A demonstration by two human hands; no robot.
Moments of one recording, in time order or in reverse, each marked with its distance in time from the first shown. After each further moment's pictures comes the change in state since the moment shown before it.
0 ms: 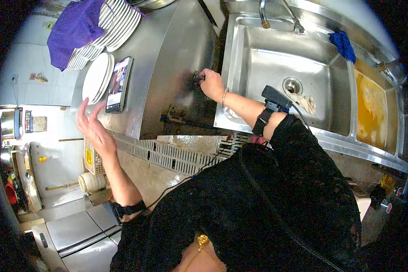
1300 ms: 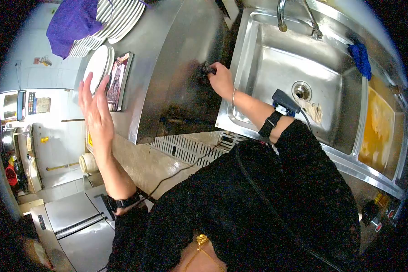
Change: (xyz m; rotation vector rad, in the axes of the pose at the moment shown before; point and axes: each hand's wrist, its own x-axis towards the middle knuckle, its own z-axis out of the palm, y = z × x) left_hand 0.044 0.027 0.014 0.065 -0.222 -0.026; right_hand 0.016 0.014 -0.001 0.157 0.025 0.081
